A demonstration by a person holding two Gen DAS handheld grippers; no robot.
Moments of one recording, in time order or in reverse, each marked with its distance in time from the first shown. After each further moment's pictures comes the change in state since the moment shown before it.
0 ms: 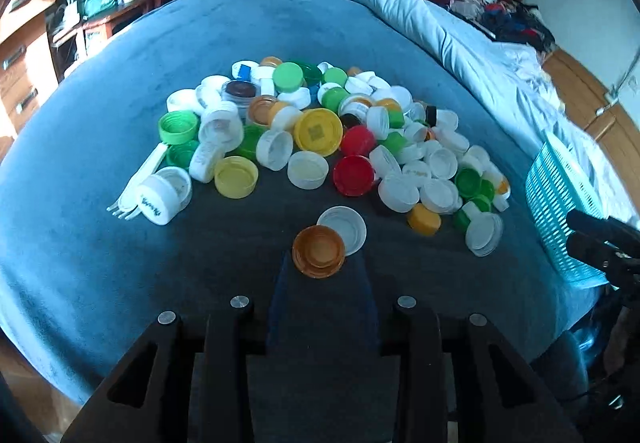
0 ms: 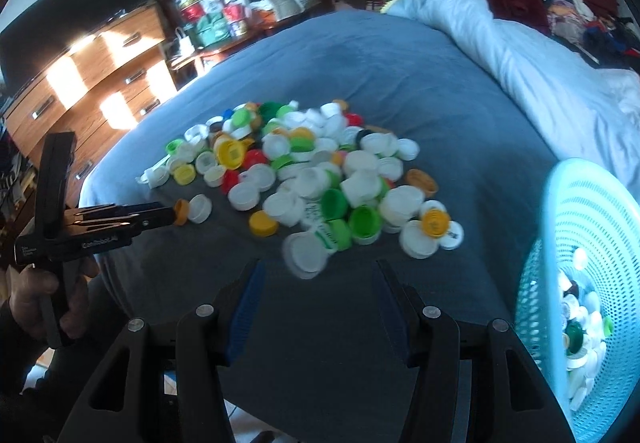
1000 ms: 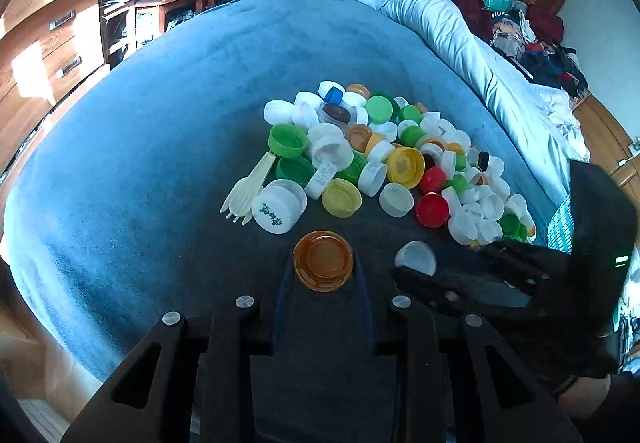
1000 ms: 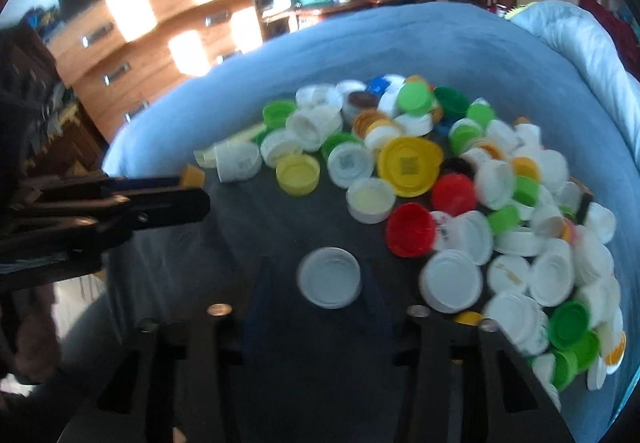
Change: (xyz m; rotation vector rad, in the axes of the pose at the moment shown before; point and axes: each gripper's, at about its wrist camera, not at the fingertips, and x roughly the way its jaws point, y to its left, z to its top) left arm -0.027 0.066 0.003 -0.158 -0.044 0.054; right arm 0.150 0.119 0.042 -0.252 0.087 0.179
